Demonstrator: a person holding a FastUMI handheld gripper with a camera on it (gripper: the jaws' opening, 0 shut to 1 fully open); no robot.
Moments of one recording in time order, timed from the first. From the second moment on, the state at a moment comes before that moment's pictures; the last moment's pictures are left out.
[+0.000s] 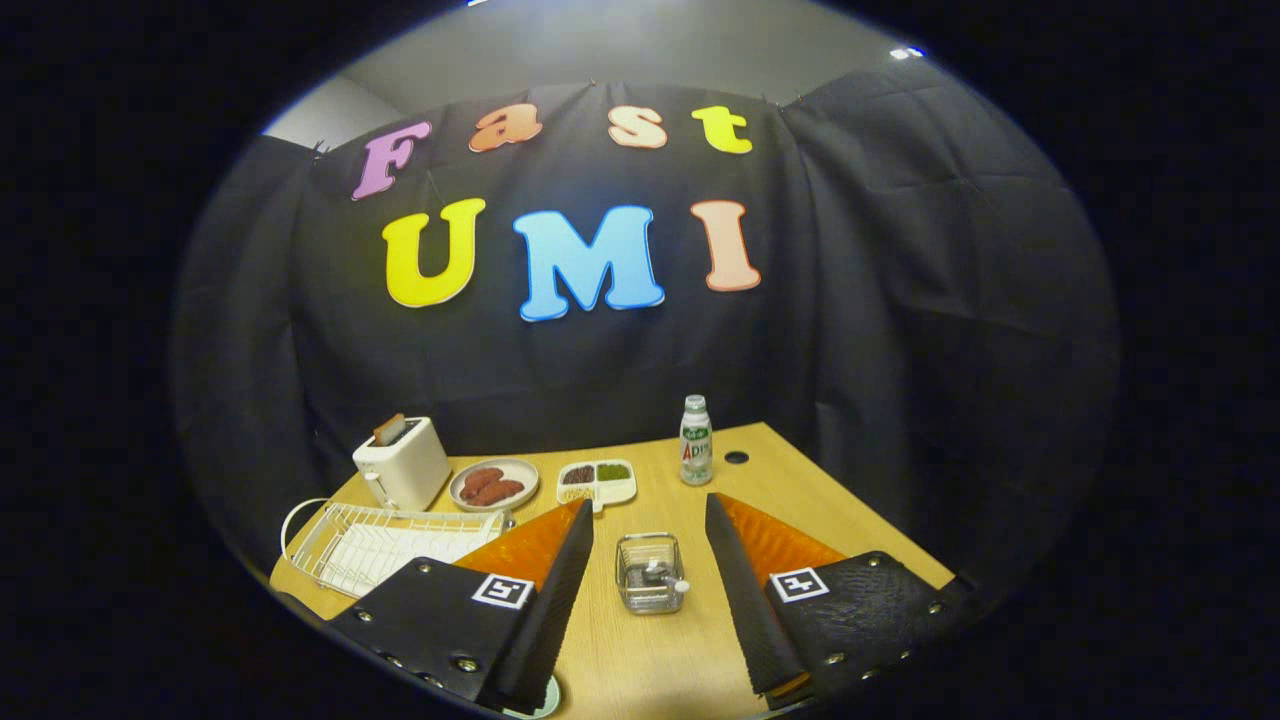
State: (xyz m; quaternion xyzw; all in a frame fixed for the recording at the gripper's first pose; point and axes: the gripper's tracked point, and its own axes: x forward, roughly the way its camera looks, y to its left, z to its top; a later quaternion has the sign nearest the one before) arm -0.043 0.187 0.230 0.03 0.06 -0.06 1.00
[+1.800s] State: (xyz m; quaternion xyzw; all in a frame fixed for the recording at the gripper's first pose) arm 0.016 0.177 0.026 0.01 0.21 -0.03 0.98
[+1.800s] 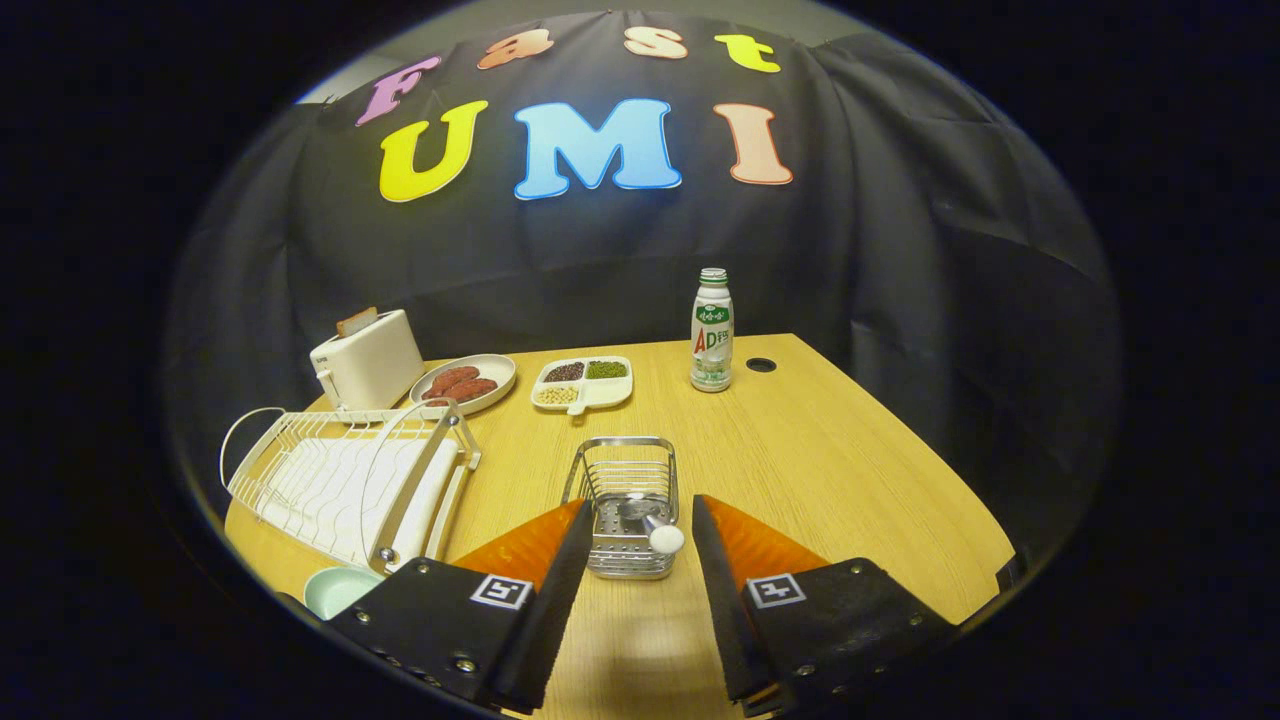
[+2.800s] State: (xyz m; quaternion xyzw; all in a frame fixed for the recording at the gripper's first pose) arm 0.029 0.200 0.025 -0.02 0.20 0.01 0.98
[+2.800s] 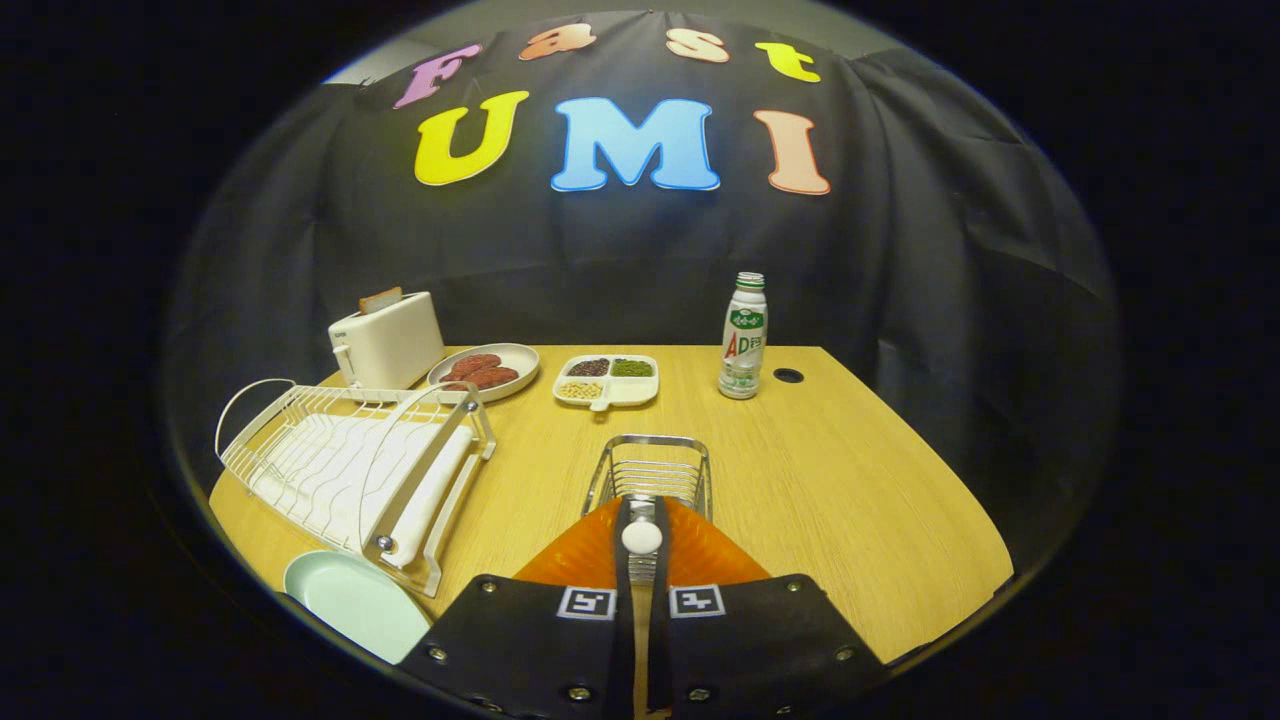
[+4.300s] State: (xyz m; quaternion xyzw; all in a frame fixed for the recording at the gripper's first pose) arm -0.151 0.417 0.074 -0.08 0.27 0.16 0.95
